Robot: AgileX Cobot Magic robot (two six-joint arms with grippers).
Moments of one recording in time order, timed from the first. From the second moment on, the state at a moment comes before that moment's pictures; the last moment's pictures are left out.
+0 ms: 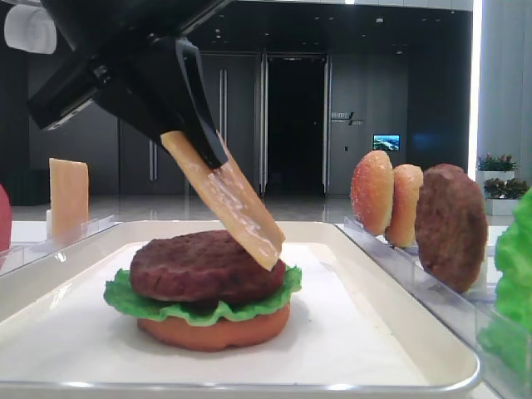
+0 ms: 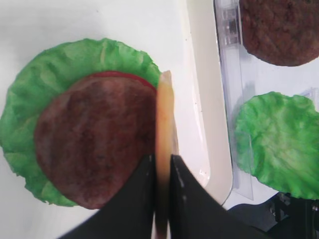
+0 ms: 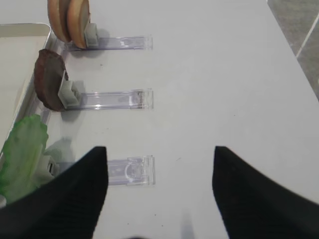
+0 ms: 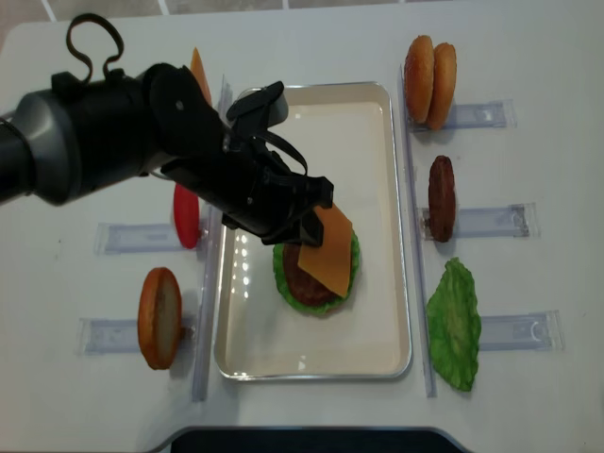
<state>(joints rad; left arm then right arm) -0.60 1.65 -0.99 -0.64 0.62 0.01 -0.05 -0.01 -0.50 0.10 1.14 -0.09</state>
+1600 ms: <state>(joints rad) -0.60 1.65 -0.99 -0.51 0.64 -0.14 -0.05 -0.01 -0.50 0.10 1.14 -0.09</state>
